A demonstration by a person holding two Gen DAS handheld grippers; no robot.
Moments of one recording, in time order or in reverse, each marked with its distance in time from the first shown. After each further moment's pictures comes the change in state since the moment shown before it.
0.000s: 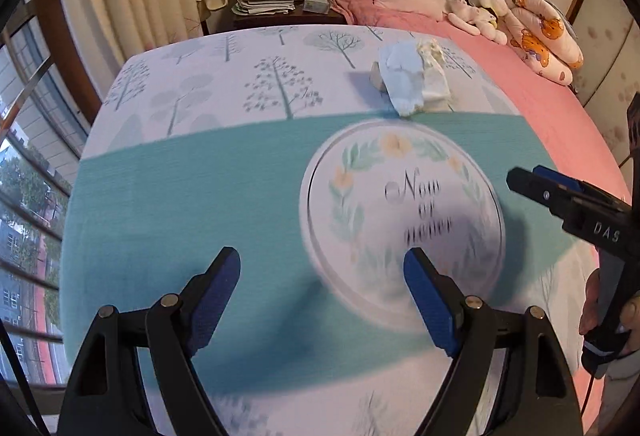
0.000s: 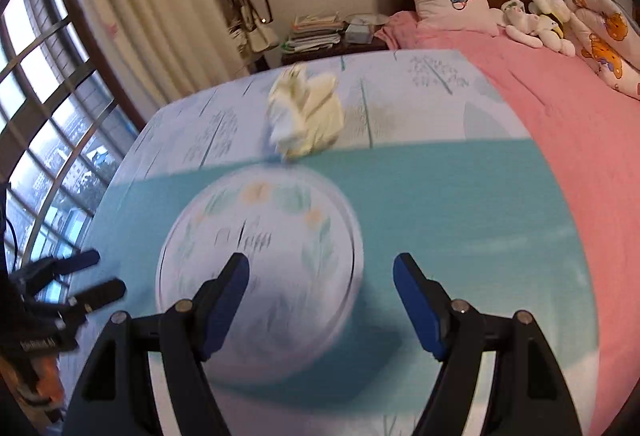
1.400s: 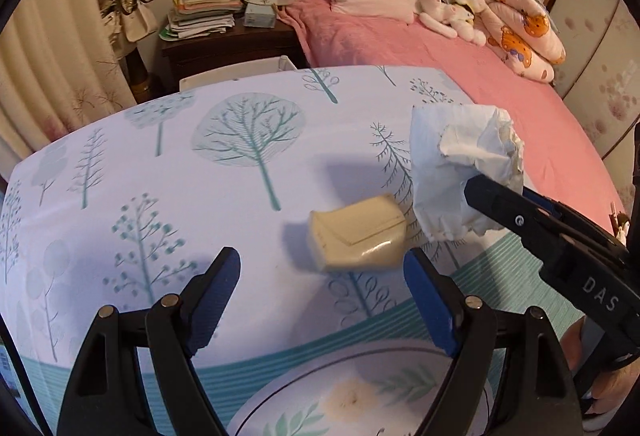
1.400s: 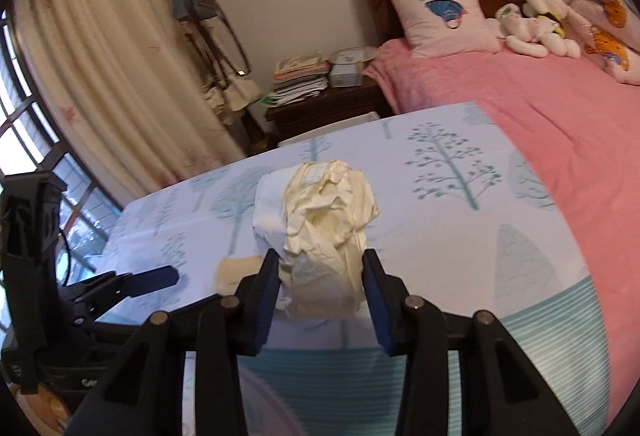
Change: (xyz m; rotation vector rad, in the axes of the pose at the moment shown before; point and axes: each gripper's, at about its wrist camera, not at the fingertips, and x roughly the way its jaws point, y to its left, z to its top) left arm 0.132 -0.062 0.168 0.083 0.007 -0.105; right arm 0.085 -0.051 0.117 0.107 -0.130 0.039
